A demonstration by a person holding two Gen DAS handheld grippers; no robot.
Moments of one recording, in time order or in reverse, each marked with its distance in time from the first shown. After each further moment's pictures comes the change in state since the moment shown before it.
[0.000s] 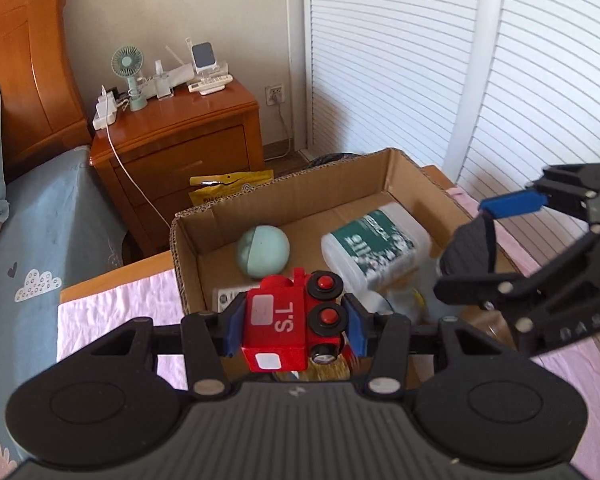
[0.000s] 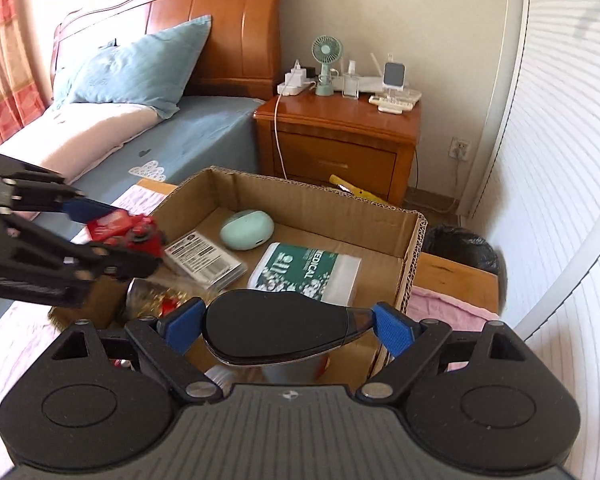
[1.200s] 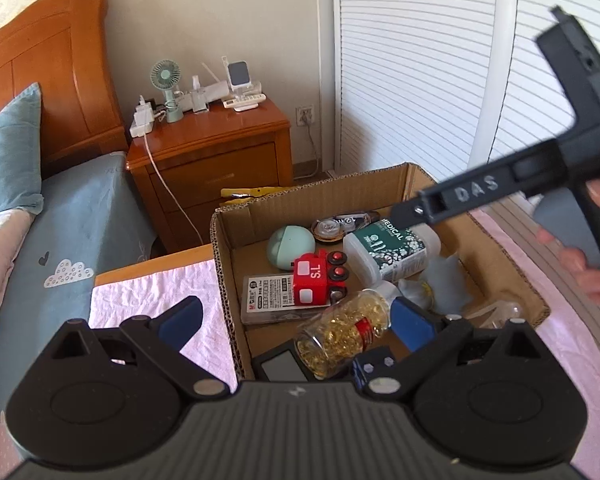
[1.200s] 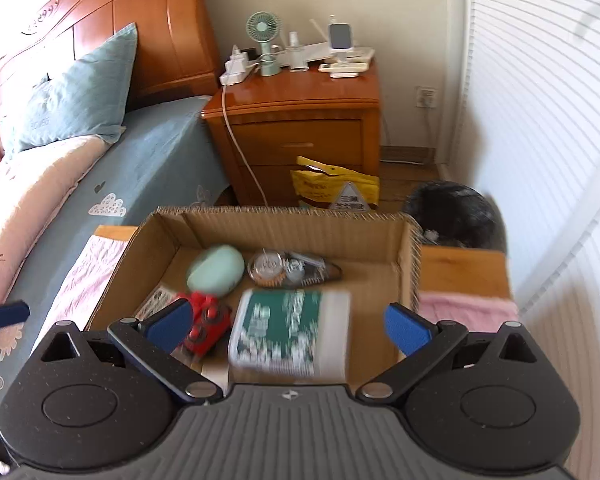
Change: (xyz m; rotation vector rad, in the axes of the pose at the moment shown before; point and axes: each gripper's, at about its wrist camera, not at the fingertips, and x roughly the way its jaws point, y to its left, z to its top) left arm -0.052 0.000 -0.031 -0.056 -0.088 0.084; right arm 0.017 -0.003 0.033 0.234 0.071 -0.072
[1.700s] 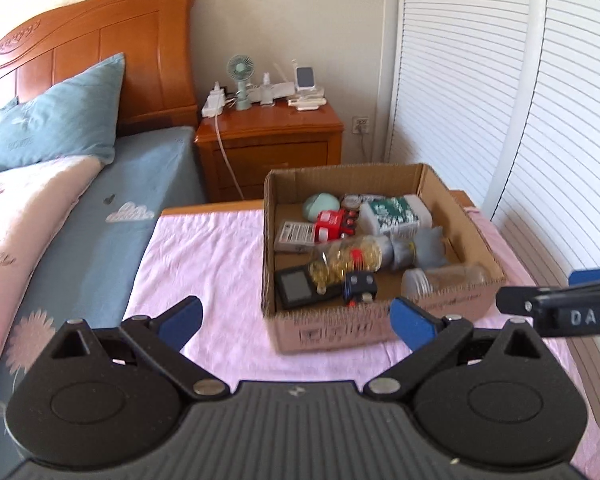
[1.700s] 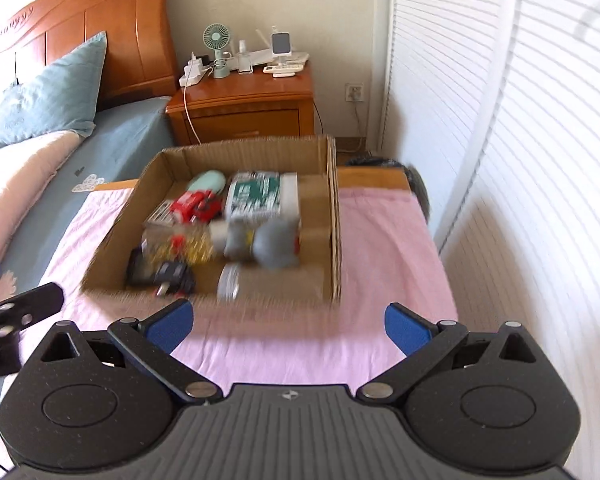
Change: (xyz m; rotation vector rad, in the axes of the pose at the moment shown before) left arm -0.099 -0.025 -0.062 -0.189 -0.016 0.137; right arm -0.131 0.028 -0.137 0.098 -0.036 -0.142
